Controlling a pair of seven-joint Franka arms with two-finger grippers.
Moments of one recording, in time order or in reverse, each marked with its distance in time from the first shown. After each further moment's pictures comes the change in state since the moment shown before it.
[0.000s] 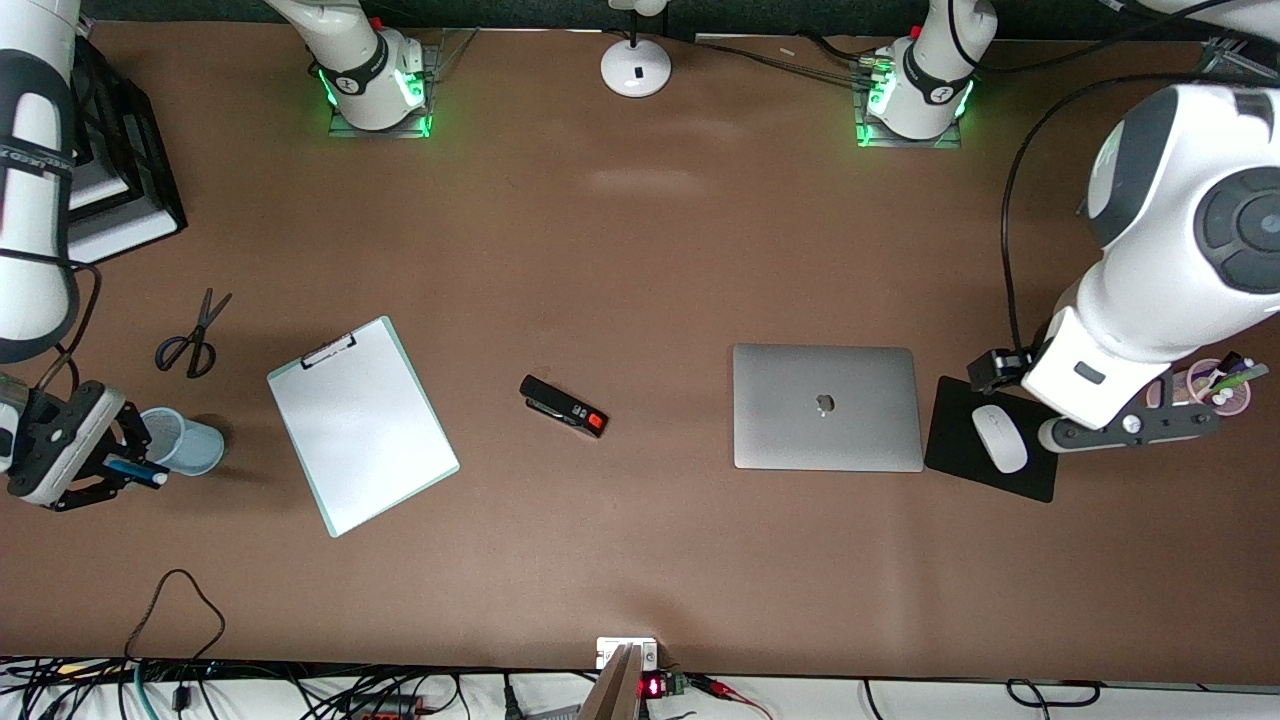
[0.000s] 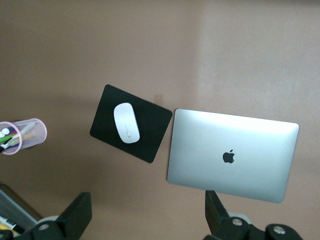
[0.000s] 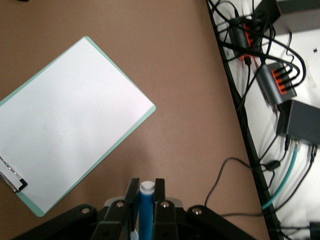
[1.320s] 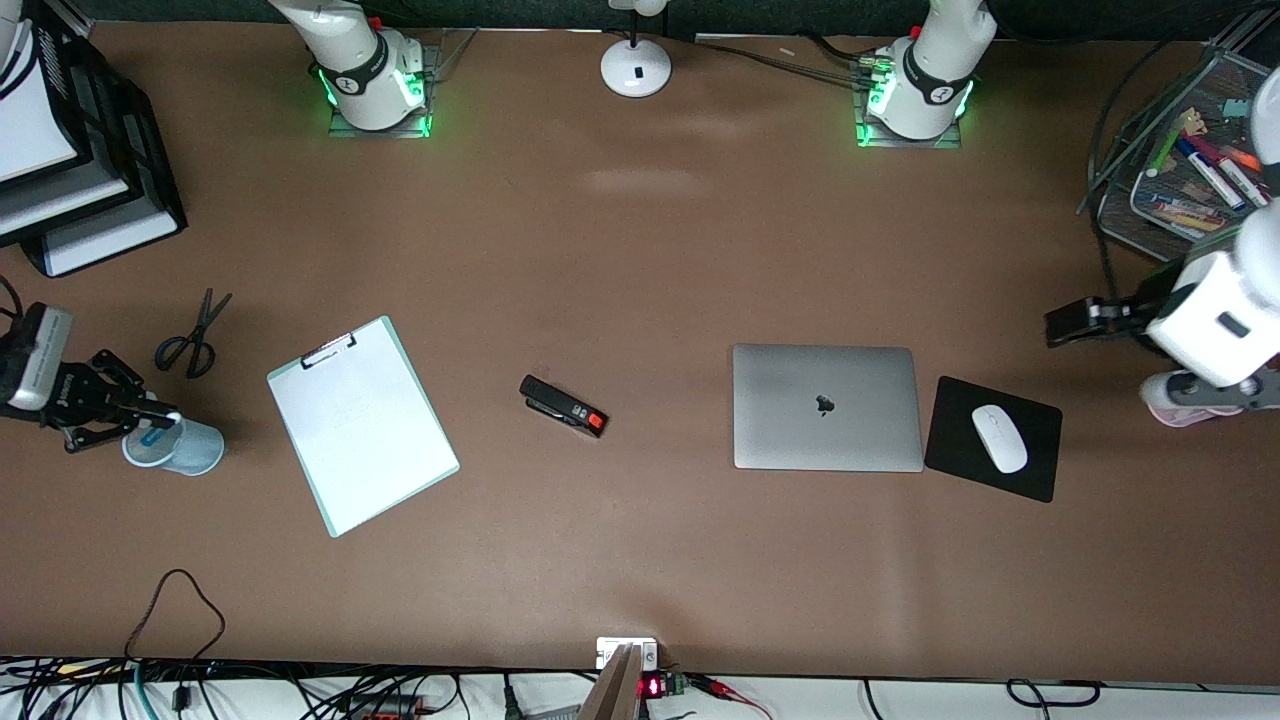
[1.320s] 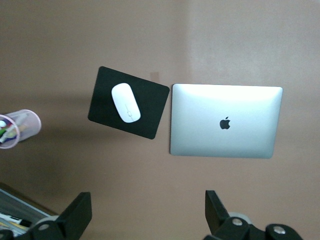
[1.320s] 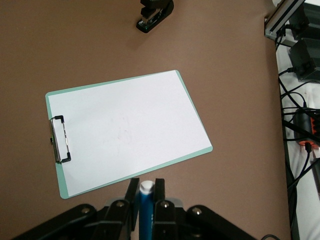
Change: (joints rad) left arm 0.152 -0.083 -0.001 -0.004 -0.155 -0.098 0.248; right arm -0.186 -0.029 0.016 -0.124 0.252 -0.250 -0.706
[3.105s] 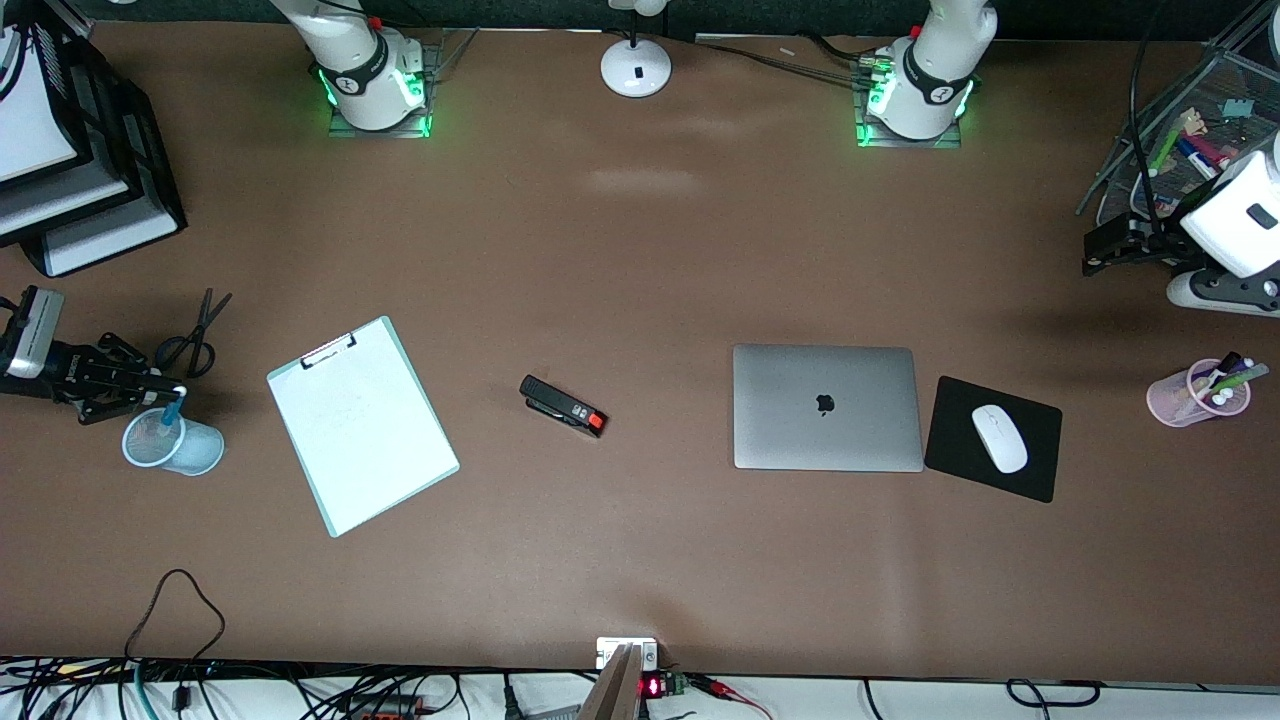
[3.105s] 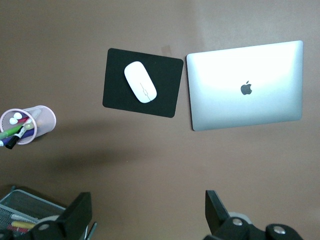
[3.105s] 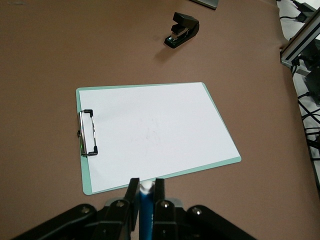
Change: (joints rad) left arm 0.125 -0.355 -0.008 -0.536 -0.043 0.224 0.216; right arm -0.107 0.072 0.002 -0.028 0.076 -0.103 -0.225
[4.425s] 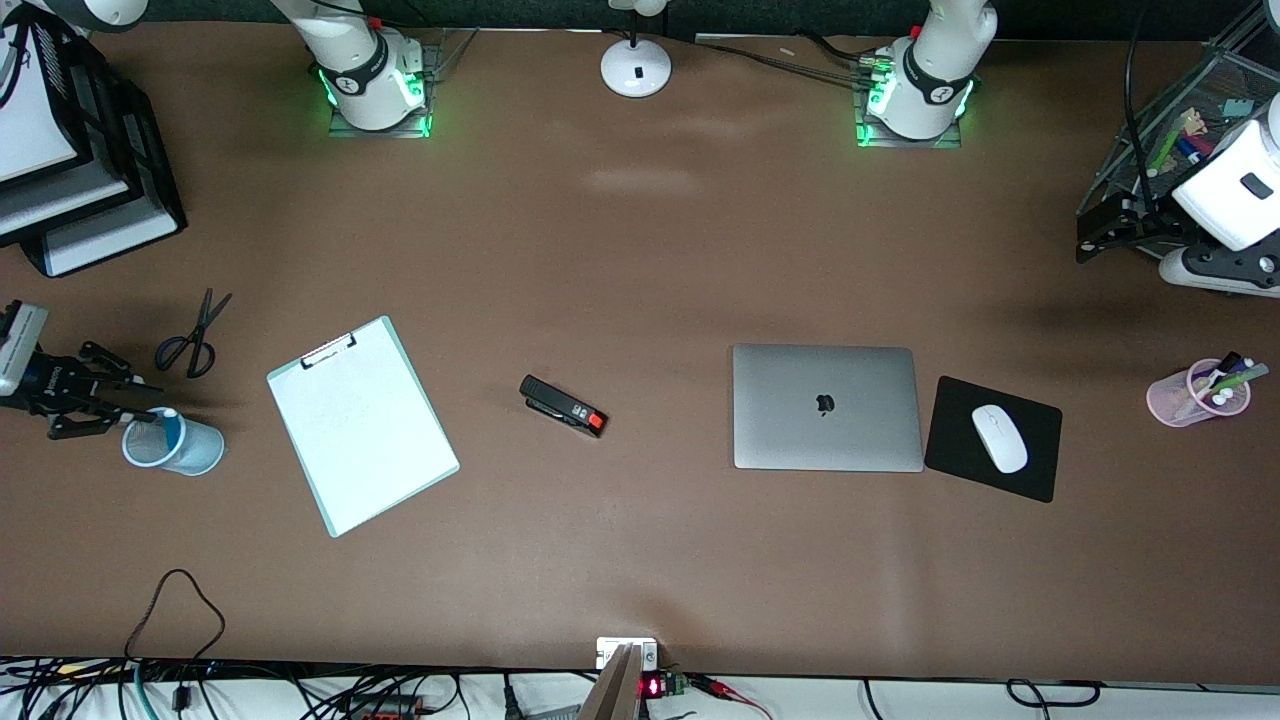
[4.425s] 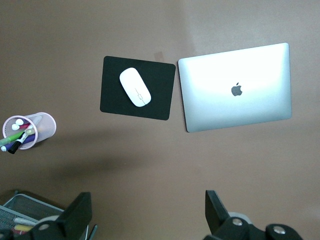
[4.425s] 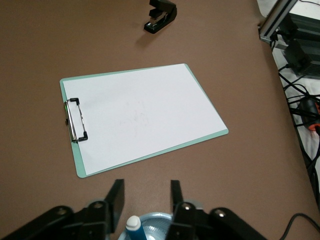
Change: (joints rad) left arm -0.003 -0.025 -0.027 0.014 -0.001 -0.018 0.001; right arm -0.036 0.052 0.000 0.086 0.018 0.005 0.129
